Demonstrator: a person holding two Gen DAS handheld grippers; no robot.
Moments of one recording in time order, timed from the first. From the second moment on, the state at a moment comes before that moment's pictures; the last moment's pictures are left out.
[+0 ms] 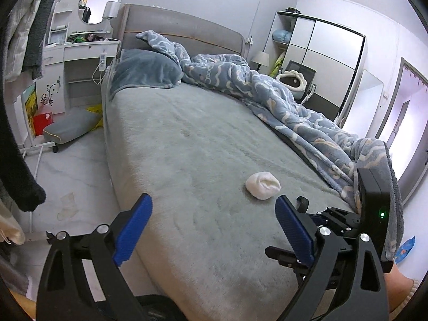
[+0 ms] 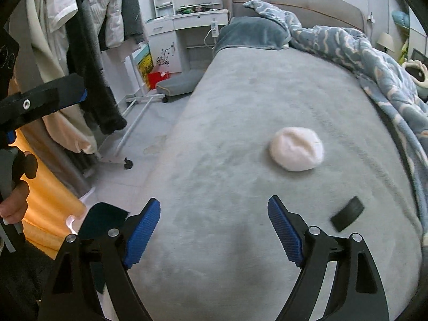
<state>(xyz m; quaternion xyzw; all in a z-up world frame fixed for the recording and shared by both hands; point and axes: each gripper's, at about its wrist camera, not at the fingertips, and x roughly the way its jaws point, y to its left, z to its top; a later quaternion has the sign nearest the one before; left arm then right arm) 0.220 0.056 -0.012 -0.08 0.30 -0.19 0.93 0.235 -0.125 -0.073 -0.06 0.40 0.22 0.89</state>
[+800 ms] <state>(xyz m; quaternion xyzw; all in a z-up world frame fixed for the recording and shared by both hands) 0.279 -0.014 -0.047 -0.06 0.33 -0.21 0.92 0.280 -0.216 -0.083 -0.05 0.39 0.17 0.90</state>
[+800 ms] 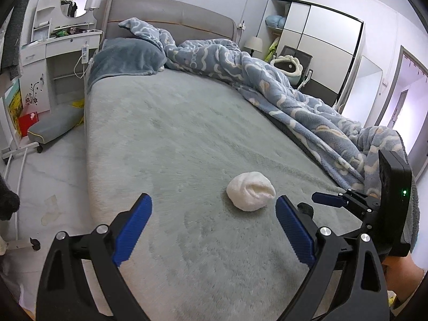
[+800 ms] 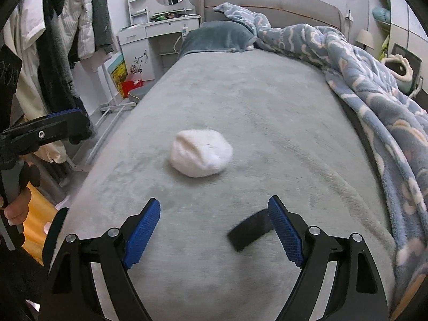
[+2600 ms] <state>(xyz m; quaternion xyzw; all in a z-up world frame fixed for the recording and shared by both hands) 0.354 -0.118 -0.109 -0.01 0.40 -0.26 0.88 0.305 -0.306 -0.096 0.01 0.40 0.19 0.89</state>
